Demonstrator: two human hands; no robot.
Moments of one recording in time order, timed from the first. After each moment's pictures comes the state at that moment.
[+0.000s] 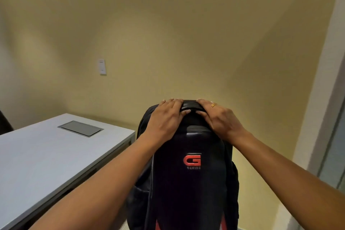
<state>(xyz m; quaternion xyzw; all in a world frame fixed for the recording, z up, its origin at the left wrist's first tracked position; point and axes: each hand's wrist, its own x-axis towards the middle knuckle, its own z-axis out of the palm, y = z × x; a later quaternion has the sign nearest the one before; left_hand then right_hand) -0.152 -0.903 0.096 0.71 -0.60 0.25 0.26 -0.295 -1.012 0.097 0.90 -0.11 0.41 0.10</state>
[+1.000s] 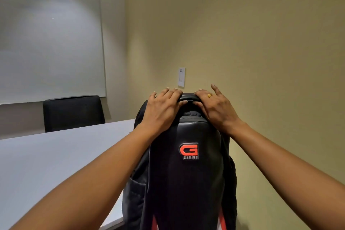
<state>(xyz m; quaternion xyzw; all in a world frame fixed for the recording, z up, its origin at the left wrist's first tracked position) 0.263 -1.030 0.134 0.85 -0.31 0.39 0.16 0.215 -1.204 0.146 0.87 0.18 0.45 0.05</state>
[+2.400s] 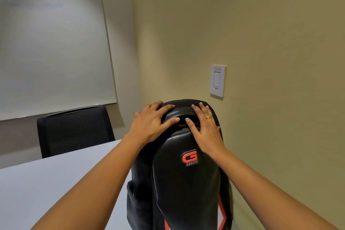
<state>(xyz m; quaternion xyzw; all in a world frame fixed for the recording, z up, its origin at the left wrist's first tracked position) 0.627 -0.997 0.109 0.94 -0.24 0.23 0.11 0.601 -1.181 0.059 0.89 0.05 0.32 -0.33</state>
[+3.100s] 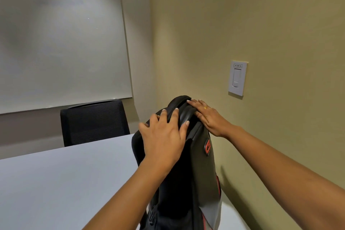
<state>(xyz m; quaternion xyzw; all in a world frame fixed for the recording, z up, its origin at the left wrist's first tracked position) 0.563 -1.008 0.091 0.94 -0.06 0.32 0.06 0.659 -1.190 0.085 0.92 0.24 0.18 -0.24</state>
